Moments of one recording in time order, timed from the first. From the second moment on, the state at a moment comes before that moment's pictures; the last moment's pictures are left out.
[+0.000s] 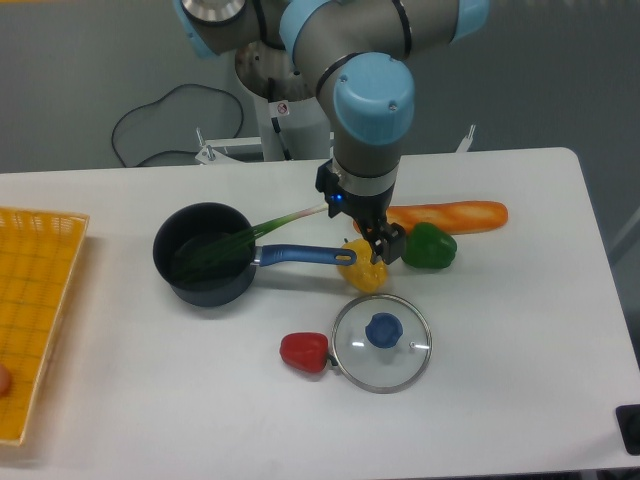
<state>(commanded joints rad) 2.51 -1.79 -1.53 -1.42 1.51 1.36</state>
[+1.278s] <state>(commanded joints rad) 2.47 -1.86 -1.63 -1.22 1.47 1.30</state>
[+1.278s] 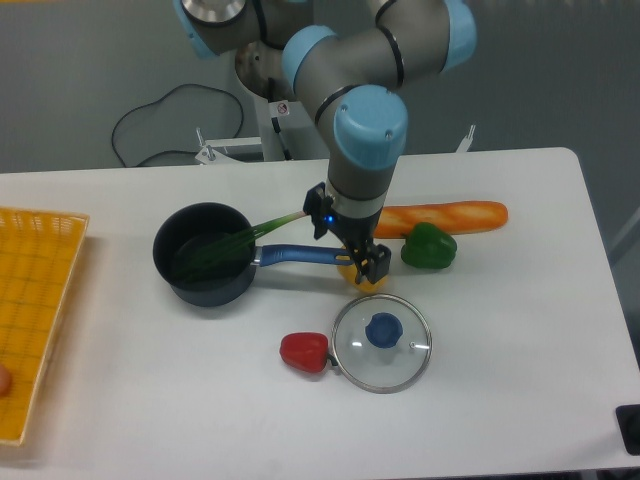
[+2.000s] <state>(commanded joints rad) 2.51 -1.92 -1.59 -1.22 1.51 1.03</state>
